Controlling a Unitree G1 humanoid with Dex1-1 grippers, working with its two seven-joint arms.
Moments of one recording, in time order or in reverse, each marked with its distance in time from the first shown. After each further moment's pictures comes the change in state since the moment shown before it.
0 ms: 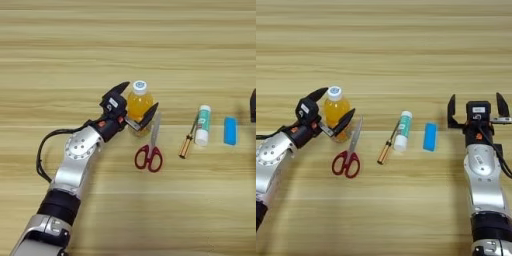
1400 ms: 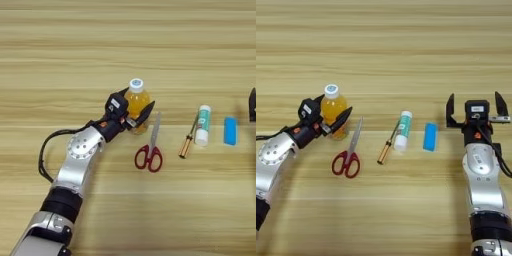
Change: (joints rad) left arm -0.011 -0.011 -0.001 0.050 0.005 -0.021 -0.004; right arm 0.000 0.002 0.006 -0.010 -0.001 0.003 -0.001
